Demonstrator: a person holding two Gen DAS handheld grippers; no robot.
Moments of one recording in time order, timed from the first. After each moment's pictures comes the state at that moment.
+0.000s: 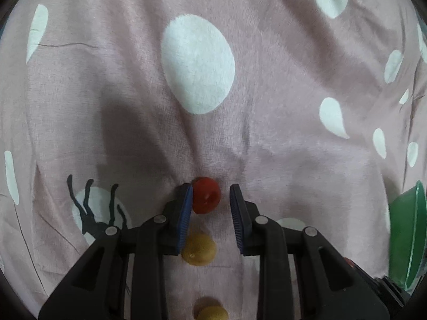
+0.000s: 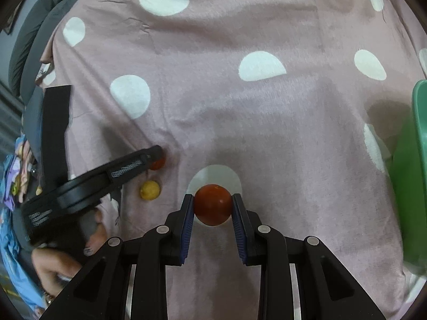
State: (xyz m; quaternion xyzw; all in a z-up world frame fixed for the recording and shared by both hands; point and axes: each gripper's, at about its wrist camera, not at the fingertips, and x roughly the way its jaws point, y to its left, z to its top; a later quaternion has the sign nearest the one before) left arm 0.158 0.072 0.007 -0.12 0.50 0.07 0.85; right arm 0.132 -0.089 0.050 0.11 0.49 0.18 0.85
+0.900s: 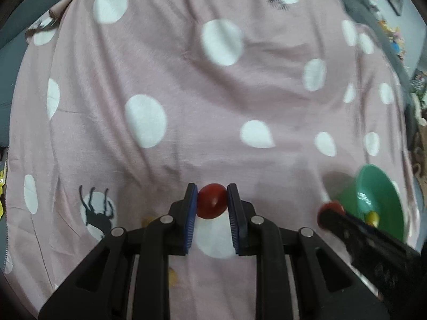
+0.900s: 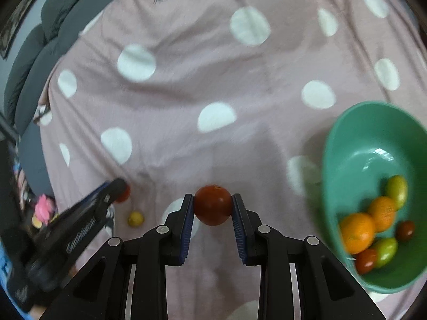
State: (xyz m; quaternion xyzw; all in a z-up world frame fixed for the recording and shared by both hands) left arm 0.099 0.001 0.080 -0.08 0.41 0.00 0.91; right arm 0.106 -0.148 0.099 0.13 0.41 0.11 0.89
